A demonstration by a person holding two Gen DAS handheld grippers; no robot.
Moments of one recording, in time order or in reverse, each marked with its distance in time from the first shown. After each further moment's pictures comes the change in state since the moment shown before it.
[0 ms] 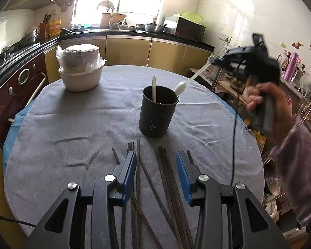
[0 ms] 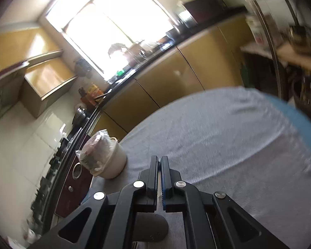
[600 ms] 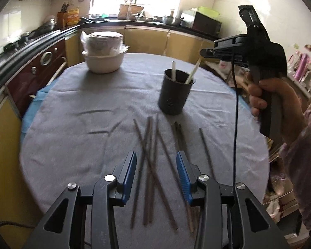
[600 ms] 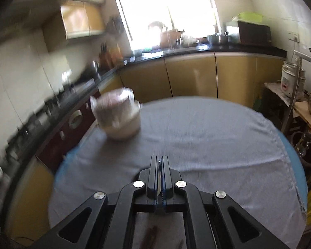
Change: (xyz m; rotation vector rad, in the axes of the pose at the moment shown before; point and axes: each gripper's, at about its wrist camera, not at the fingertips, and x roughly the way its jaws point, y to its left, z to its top) left arm -0.039 0.009 -0.037 -0.062 0.065 0.124; right arm 0.006 0.117 -0.075 -0.398 0.144 -0.103
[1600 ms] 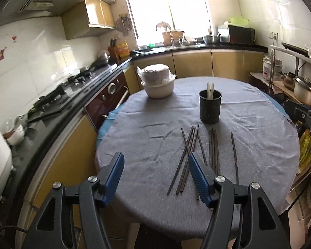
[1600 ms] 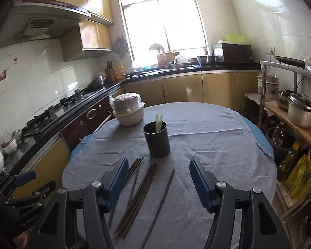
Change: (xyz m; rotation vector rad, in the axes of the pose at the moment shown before) left arm -0.120 -0.075 -0.048 0.038 -0.187 0.481; right arm -0.228 0.009 -0.166 -0.019 -0.211 -0.029
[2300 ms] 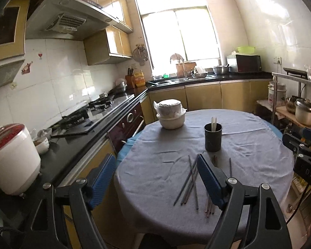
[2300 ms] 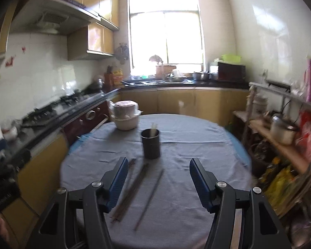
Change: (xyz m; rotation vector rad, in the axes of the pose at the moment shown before) left arm -0.092 0.004 0.001 -0.055 -0.200 0.075; right arm -0.074 0.025 -0.005 -0.121 -0.059 -0.136
